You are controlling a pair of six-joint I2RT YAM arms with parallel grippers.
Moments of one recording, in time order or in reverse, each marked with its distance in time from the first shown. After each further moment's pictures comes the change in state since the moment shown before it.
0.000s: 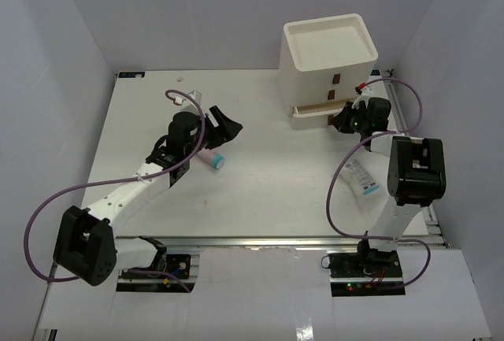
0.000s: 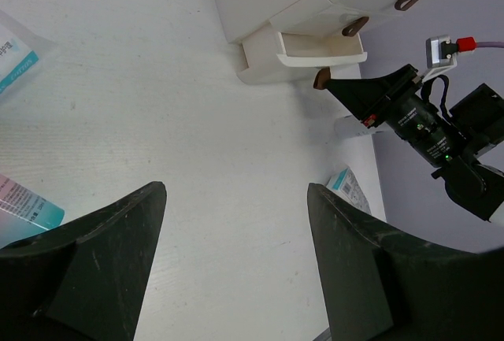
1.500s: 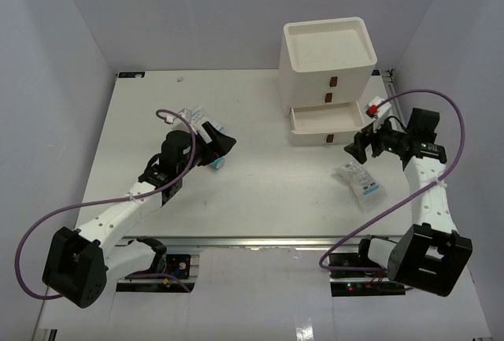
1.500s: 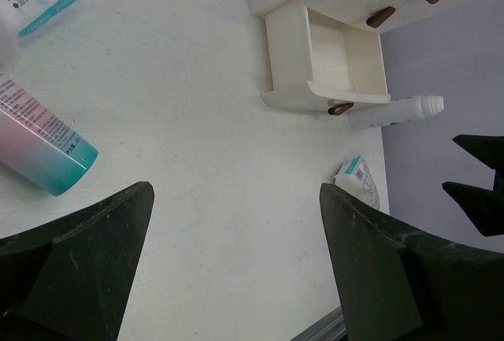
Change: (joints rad) left arm 0.000 -0.160 -0.192 0.007 -0.038 -0.063; right arm -0.182 -0.684 -0.036 -0.901 -0.379 -0.918
